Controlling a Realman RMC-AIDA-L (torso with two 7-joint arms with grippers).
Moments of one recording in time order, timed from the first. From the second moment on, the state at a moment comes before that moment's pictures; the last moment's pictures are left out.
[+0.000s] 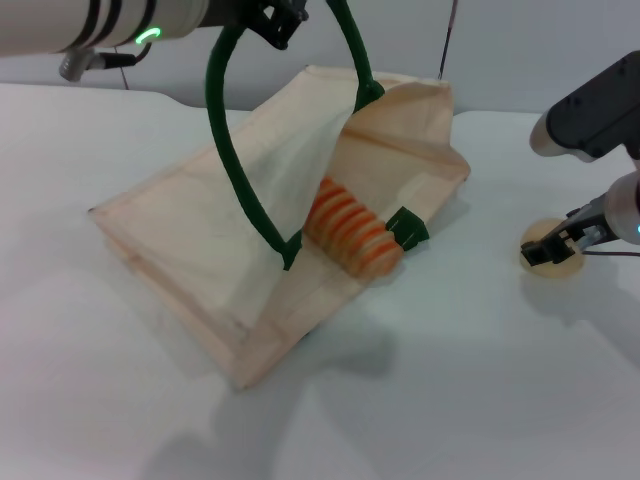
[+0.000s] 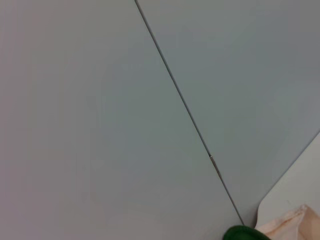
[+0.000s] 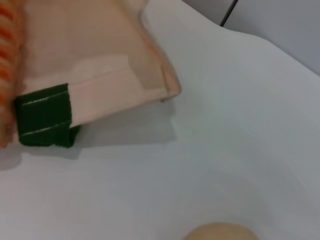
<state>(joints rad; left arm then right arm) -0.47 -2.03 1.65 2.02 -0.29 -1.18 0.30 0.65 2.03 -1.62 -1.08 -2.80 -1.02 2.79</state>
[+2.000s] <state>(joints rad) -0.50 -2.03 1.73 2.01 -0.31 -1.16 0.30 0.73 2.03 -1.86 -1.25 -2.64 -0.84 2.79</state>
